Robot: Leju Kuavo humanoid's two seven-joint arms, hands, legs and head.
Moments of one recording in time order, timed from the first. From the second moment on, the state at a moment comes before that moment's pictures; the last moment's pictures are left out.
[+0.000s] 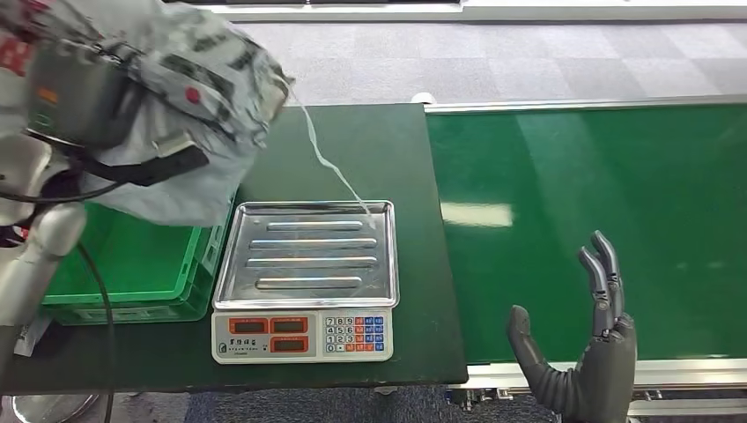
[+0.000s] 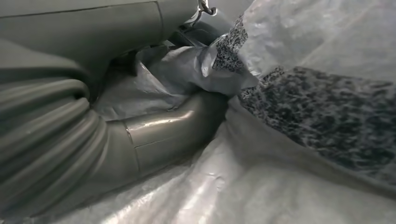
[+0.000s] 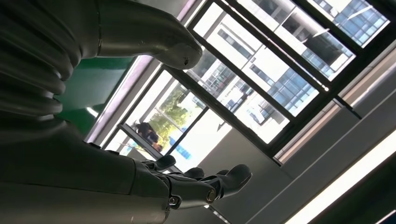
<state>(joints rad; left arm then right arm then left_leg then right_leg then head) -0.82 0.51 -0.40 -1.40 -0.99 0.16 0.00 0.36 -0.07 0.19 -2.14 0.72 -0.46 -0.38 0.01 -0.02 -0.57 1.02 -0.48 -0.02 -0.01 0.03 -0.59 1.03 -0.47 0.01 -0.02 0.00</state>
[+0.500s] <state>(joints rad) -0.75 0.63 0.10 -1.08 -1.16 0.36 0.01 0.39 -0.06 0.19 -2.16 0.75 -0.48 -0.33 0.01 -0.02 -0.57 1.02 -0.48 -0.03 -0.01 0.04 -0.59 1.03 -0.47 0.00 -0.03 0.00</state>
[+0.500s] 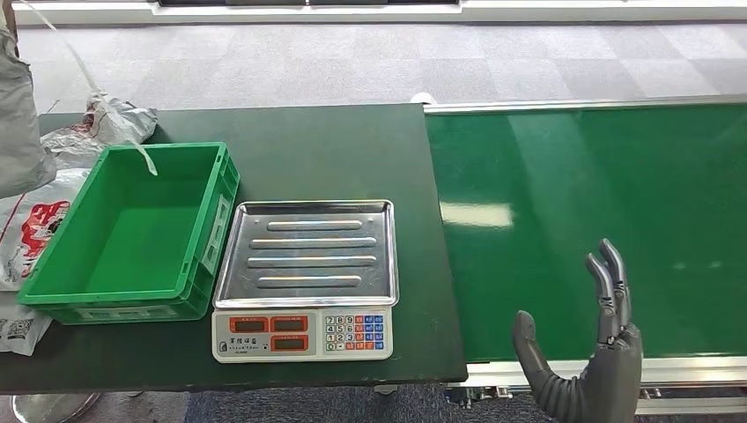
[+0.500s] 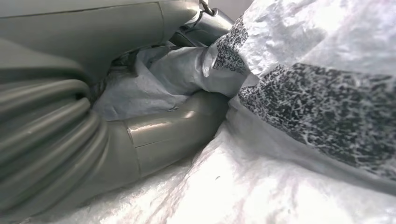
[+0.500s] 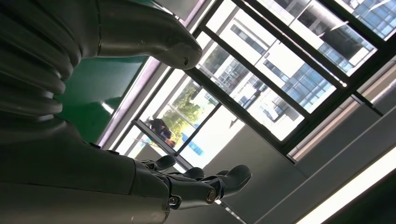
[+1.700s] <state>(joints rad) -0.37 0.45 0.28 -0.99 -0.82 -0.08 -0.18 0.37 -0.06 0.20 -2.15 0.72 -0.42 -0.36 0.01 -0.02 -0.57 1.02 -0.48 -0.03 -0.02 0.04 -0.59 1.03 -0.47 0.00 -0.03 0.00</state>
